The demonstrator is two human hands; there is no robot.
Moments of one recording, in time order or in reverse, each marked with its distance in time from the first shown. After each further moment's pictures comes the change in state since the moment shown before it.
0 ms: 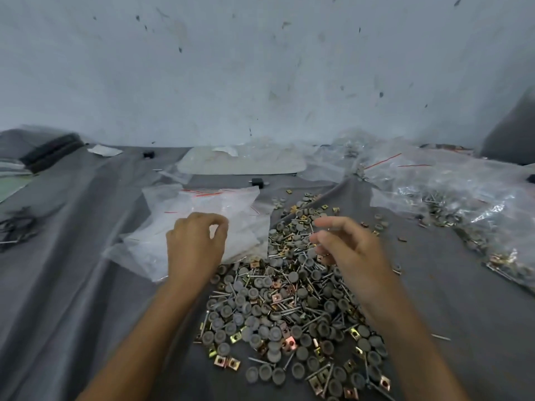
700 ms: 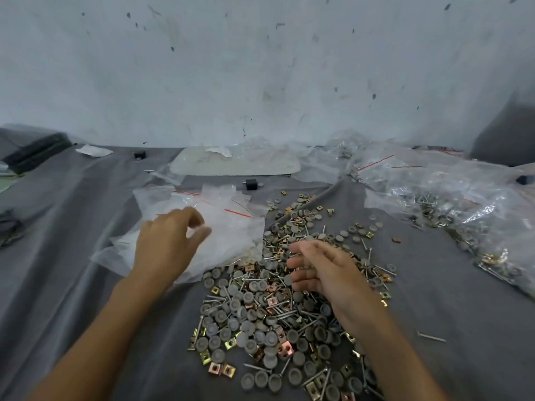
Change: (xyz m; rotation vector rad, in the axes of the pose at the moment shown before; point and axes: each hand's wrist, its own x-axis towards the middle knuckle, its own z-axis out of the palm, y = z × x) left_hand 0.018 -0.029 -0.019 0.154 -0.001 0.161; right_hand -0.002 0.016 0.018 0.217 -0.137 0.302
